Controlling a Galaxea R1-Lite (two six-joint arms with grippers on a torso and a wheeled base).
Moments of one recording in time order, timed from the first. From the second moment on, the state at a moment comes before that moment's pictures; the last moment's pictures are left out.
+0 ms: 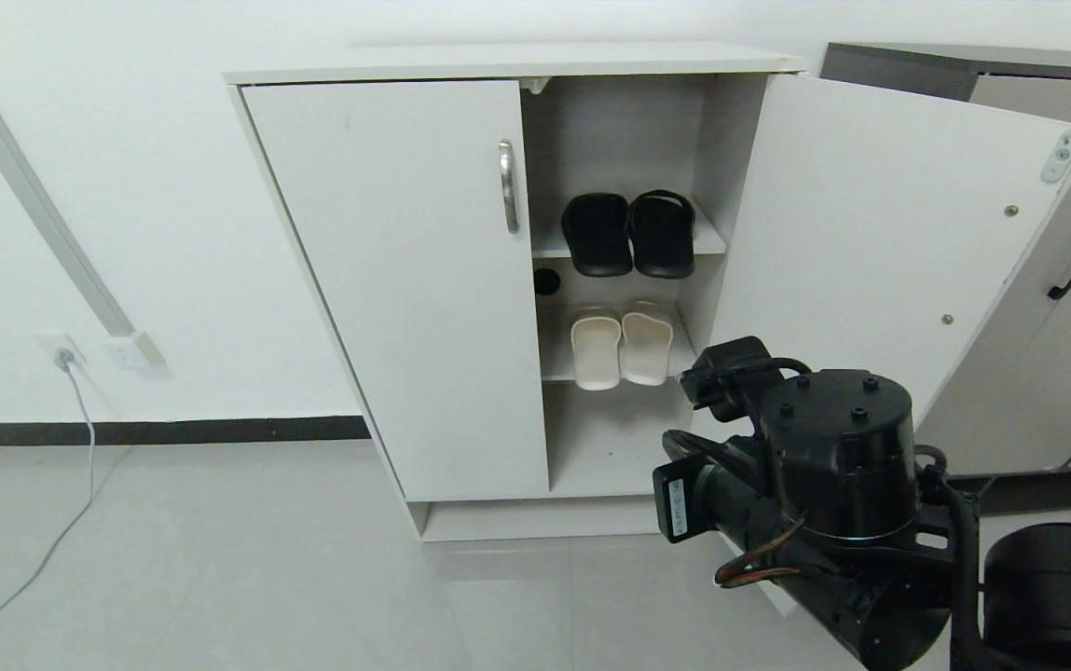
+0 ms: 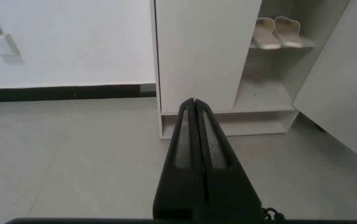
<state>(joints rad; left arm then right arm) 0.00 0.00 0.00 0.00 0.01 -0.01 0.94 1.74 -0.82 -0.63 -0.57 0.13</state>
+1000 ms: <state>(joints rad) 0.00 0.00 0.00 0.00 0.01 -0.01 0.94 1.74 -0.81 -0.63 -0.57 0.13</state>
